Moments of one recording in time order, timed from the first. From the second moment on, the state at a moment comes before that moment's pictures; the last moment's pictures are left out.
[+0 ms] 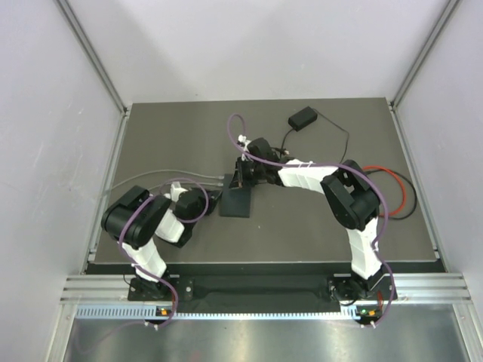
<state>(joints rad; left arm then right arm) -0.41 1.74 0.27 1.04 -0.10 -1.45 0.72 2.04 1.35 -0.03 -0.38 0.59</state>
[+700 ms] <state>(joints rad) -0.41 1.85 0.15 1.35 -0.10 -1.51 0.76 1.98 1.12 0.24 -0.32 0.67</state>
